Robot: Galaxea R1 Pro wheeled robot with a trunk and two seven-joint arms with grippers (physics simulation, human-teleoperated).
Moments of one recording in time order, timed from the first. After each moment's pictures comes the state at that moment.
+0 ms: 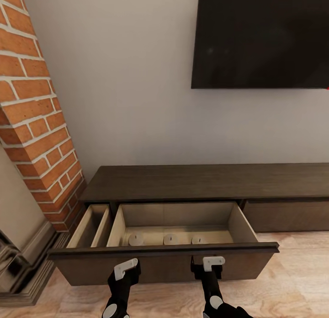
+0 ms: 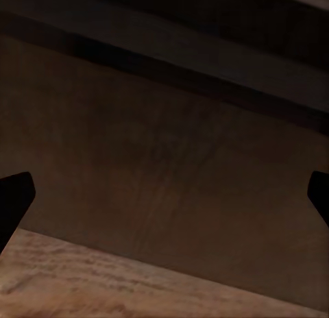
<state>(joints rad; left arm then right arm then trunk) -0.30 -0.01 -0.62 -0.77 0.66 -0.32 0.46 -0.52 0.01 1.07 -0.37 -0.75 -0.46 -0.52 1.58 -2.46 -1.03</state>
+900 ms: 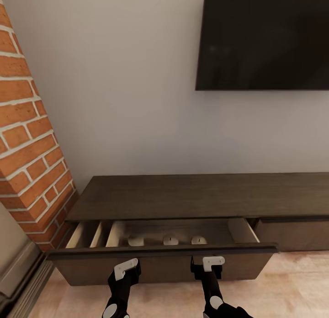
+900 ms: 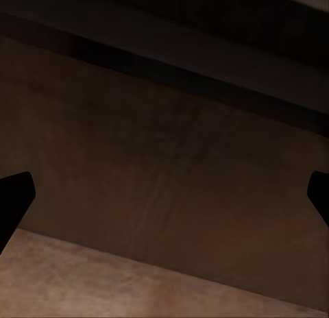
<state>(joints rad) -0.30 -0.01 -0.62 -0.77 0.66 -0.32 0.46 -0.52 0.00 1.08 -0.37 -0.74 -0.46 -0.52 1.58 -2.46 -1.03</state>
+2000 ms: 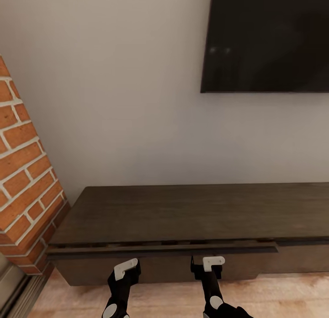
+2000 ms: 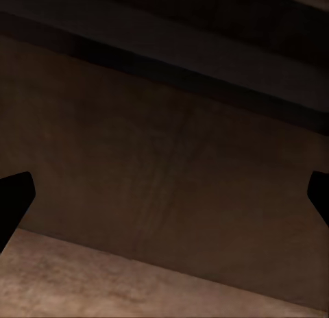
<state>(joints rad) -0.30 -0.01 -0.62 -0.77 0.66 -0.32 0.46 -0.52 0.00 1.08 -0.37 -0.74 -0.46 -0.52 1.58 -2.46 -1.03</state>
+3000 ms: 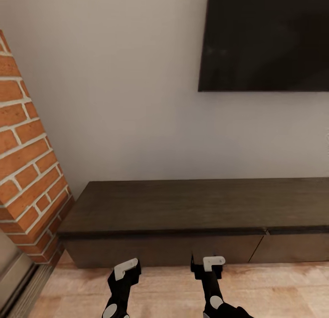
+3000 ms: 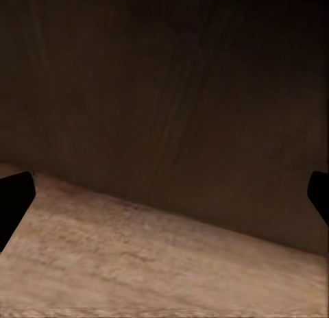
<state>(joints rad) -0.30 -0.01 -0.62 -0.77 0.66 -0.32 0.46 -0.53 0.00 1.08 -0.37 -0.75 -0.46 -0.52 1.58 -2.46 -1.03</state>
